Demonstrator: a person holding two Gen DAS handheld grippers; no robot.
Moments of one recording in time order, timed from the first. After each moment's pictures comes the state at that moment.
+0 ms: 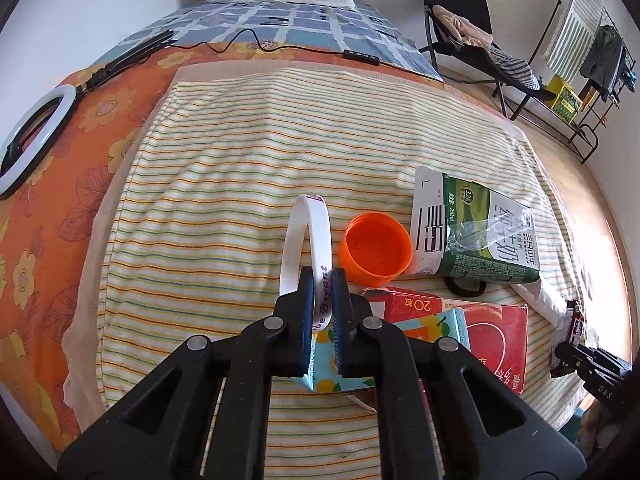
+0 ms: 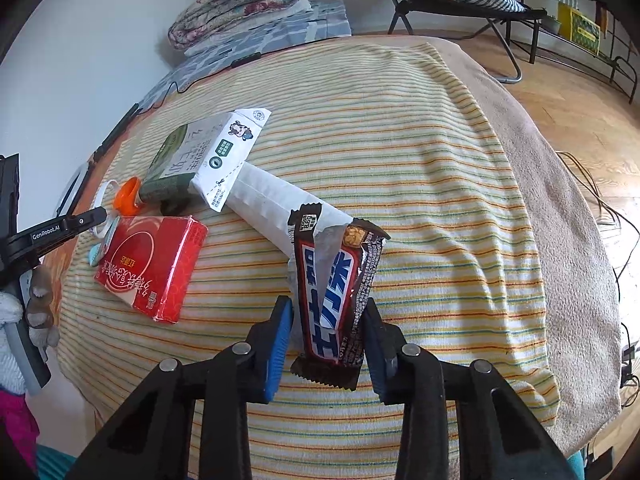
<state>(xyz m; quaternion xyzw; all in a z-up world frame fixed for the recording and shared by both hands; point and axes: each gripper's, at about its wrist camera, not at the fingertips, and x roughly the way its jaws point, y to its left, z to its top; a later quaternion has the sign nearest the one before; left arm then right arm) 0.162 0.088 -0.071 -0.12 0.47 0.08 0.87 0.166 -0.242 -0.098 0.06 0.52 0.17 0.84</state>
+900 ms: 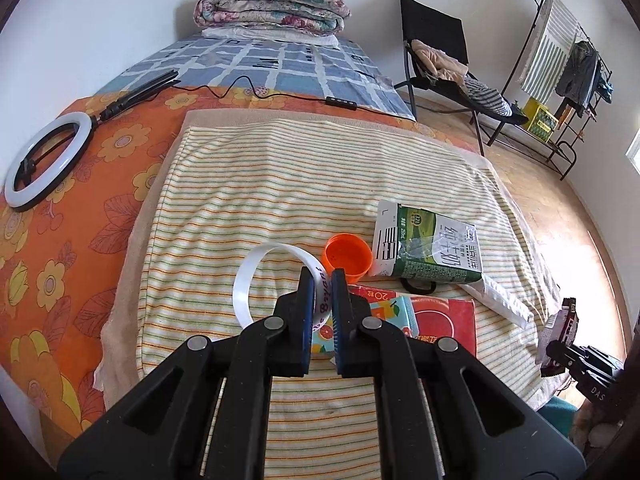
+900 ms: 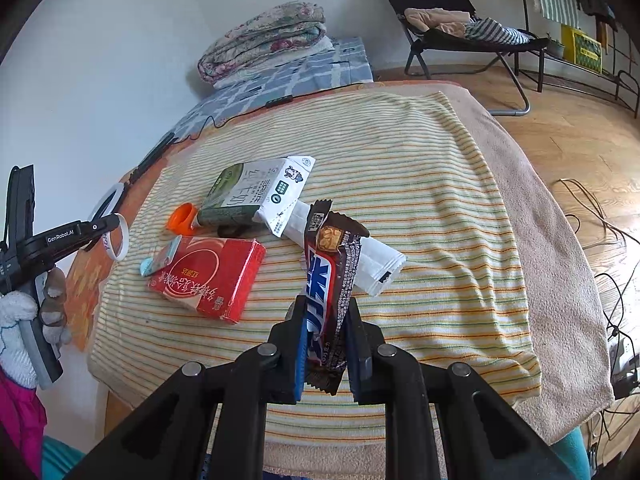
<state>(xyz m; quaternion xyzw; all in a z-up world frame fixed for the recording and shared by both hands) 0.110 0.080 -0.010 -0.12 0.41 0.05 0.90 0.124 -0.244 -0.052 0.07 0.45 0.21 0.87</state>
